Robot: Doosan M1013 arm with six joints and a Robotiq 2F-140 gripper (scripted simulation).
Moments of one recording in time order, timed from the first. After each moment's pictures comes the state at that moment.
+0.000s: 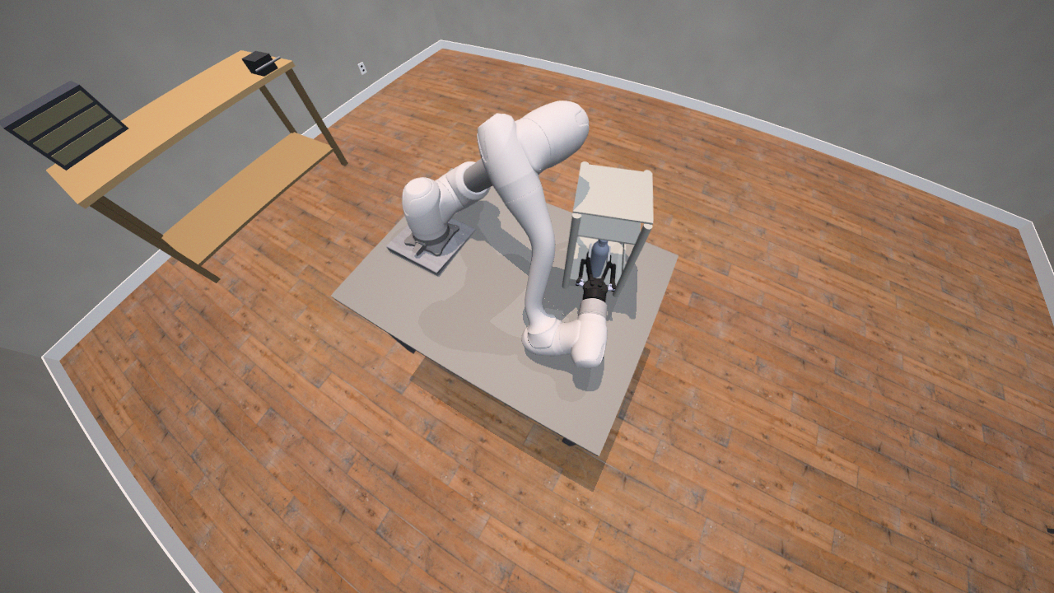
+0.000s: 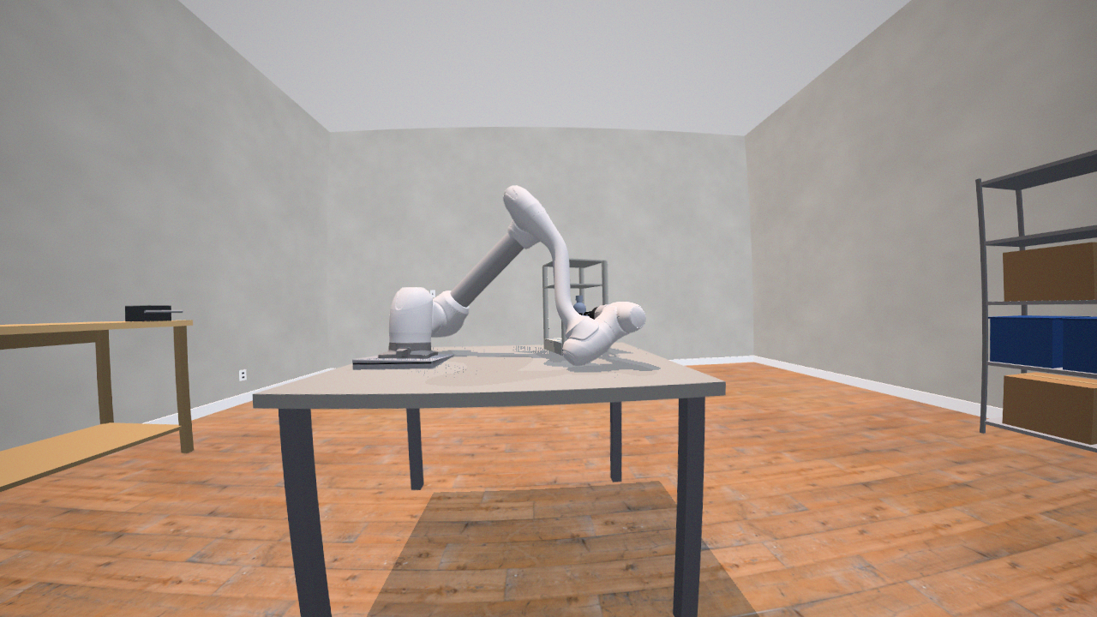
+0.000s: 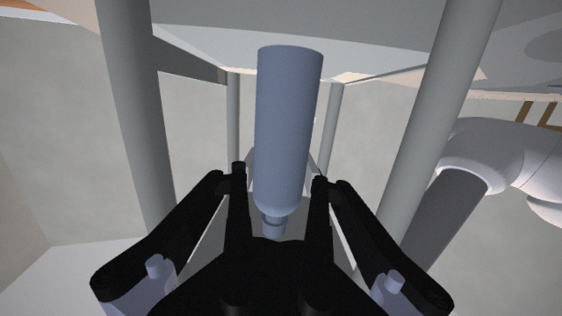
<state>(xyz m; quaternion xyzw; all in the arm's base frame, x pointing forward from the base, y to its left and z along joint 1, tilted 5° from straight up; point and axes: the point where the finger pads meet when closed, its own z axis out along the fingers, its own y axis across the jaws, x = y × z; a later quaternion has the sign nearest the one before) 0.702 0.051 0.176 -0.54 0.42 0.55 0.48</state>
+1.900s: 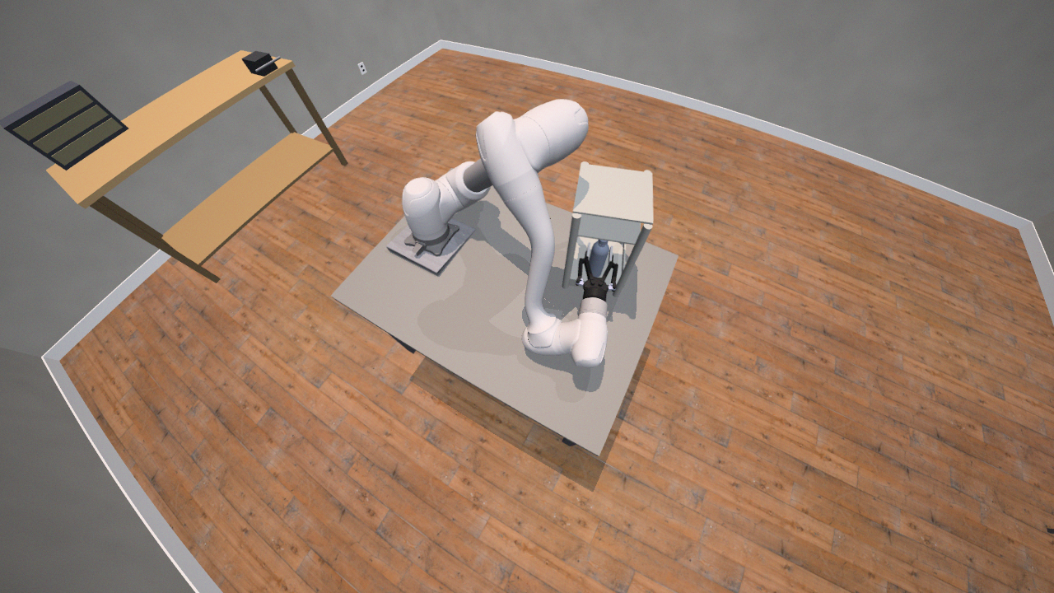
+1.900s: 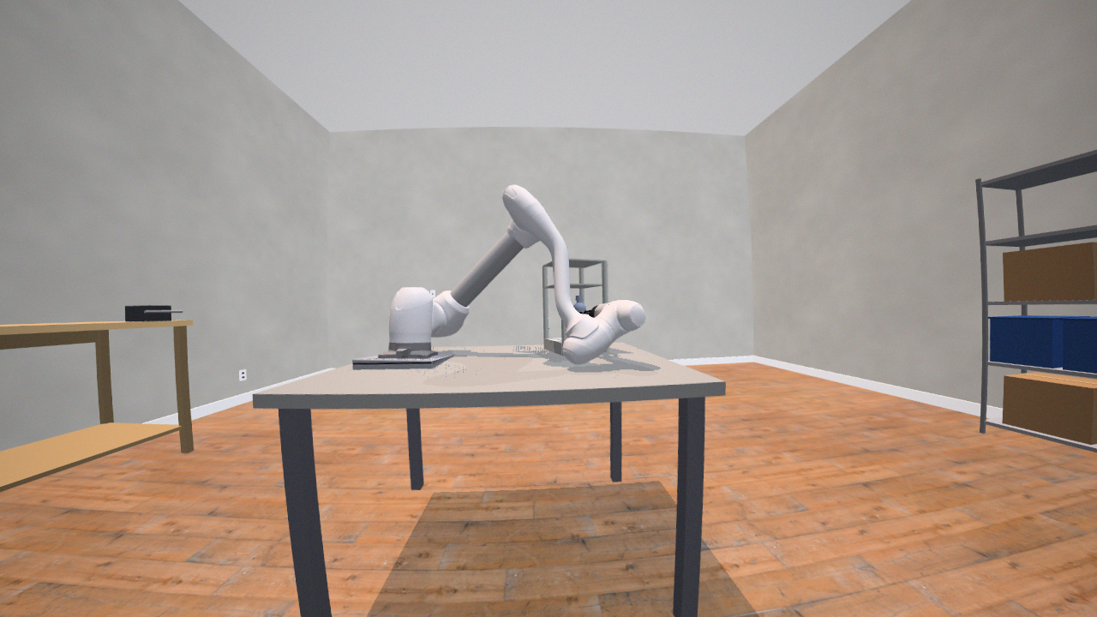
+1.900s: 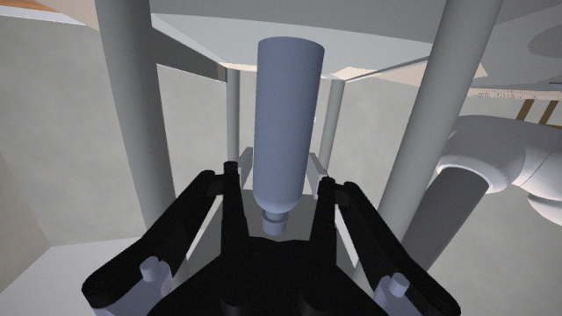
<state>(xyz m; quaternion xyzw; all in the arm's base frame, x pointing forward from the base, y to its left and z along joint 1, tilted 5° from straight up) 0.701 0.050 0.182 -0.54 0.42 0.55 0.48</state>
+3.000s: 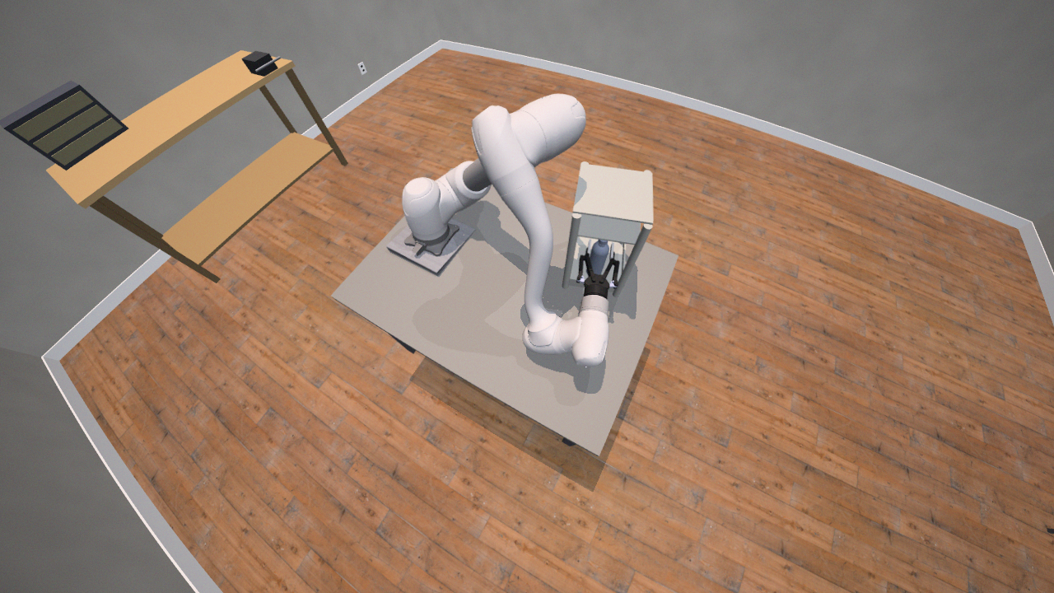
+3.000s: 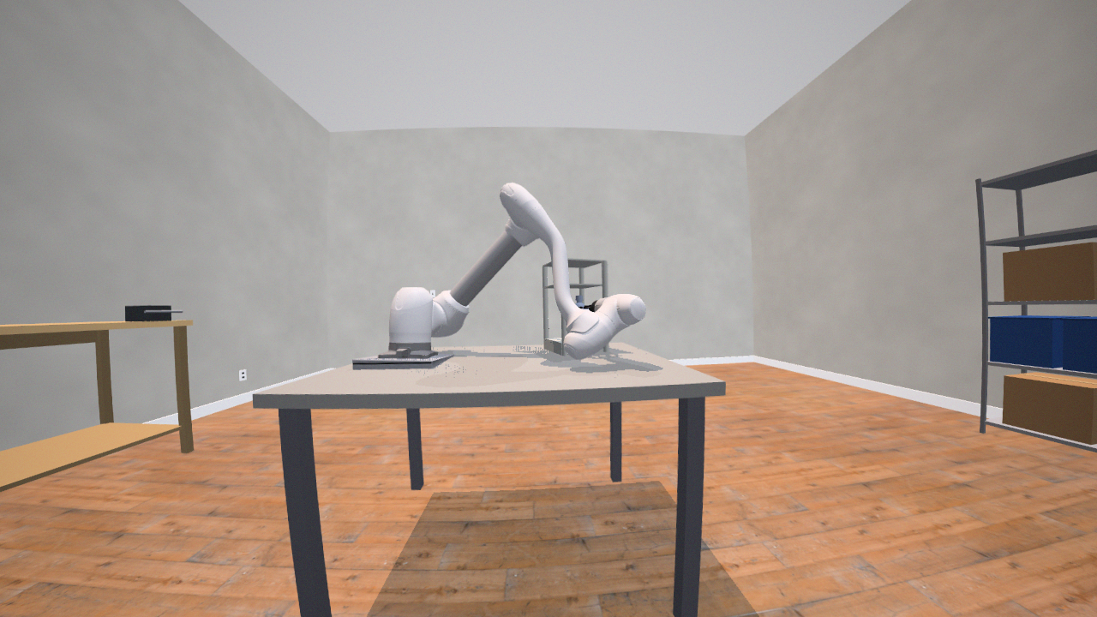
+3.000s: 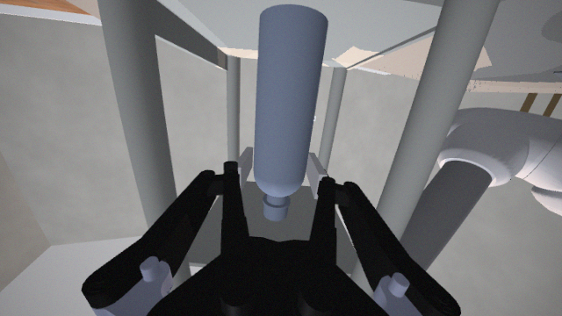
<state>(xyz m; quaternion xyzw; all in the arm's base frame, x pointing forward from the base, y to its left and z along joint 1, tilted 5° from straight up) 0.701 0.047 0.202 -0.54 0.42 0.55 0.48</state>
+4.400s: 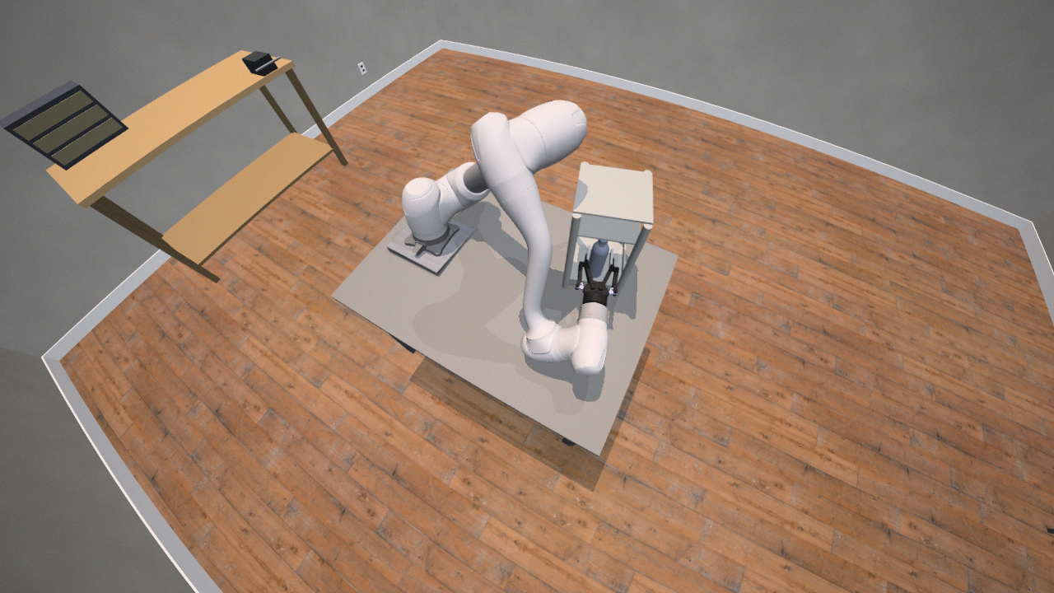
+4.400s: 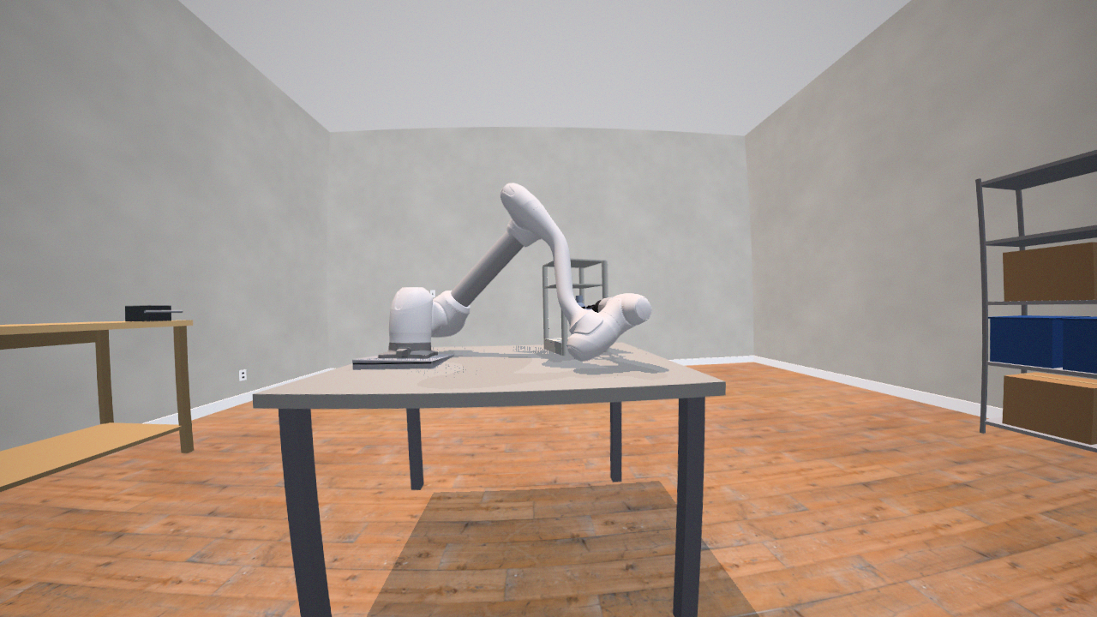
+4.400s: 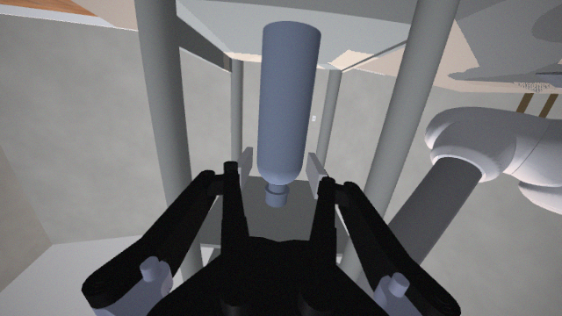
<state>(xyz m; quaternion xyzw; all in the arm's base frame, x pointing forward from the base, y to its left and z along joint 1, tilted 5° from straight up) 0.706 0.021 0.201 -0.54 0.42 0.55 0.48</state>
